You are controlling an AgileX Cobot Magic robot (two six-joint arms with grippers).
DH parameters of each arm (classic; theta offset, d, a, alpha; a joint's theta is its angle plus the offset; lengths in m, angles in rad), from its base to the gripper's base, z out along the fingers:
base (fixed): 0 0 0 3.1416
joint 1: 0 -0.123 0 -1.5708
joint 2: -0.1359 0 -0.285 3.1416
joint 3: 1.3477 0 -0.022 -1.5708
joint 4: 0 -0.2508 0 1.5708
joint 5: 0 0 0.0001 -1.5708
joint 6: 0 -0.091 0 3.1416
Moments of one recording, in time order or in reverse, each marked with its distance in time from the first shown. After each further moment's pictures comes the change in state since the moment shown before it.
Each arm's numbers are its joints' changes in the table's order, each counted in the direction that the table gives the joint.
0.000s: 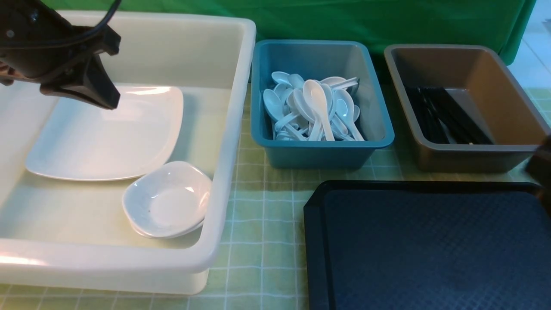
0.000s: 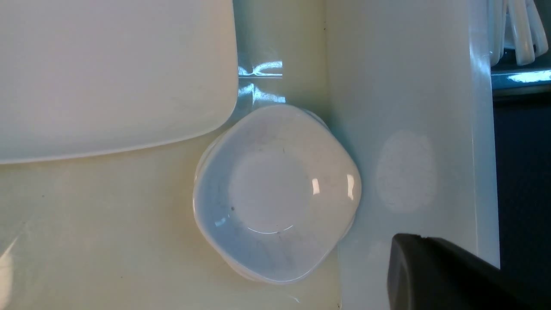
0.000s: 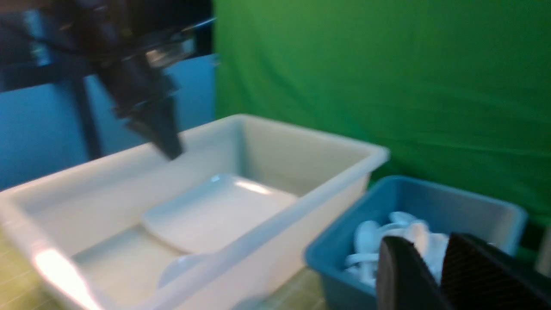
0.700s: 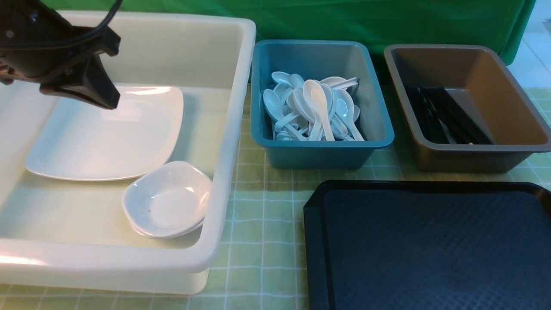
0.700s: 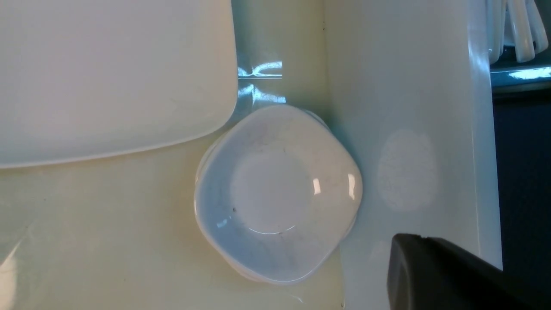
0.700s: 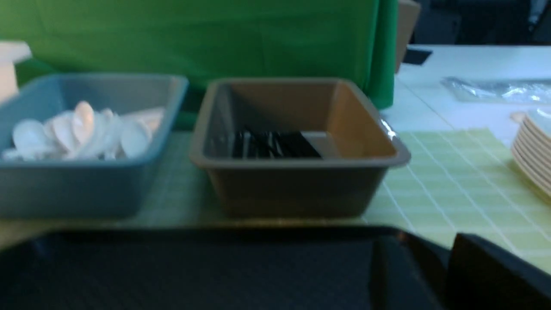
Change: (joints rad) right arm 0.660 0.413 0.521 0.053 0.009 0.000; left arm 0.000 0.000 0.000 0.000 0.000 -0.020
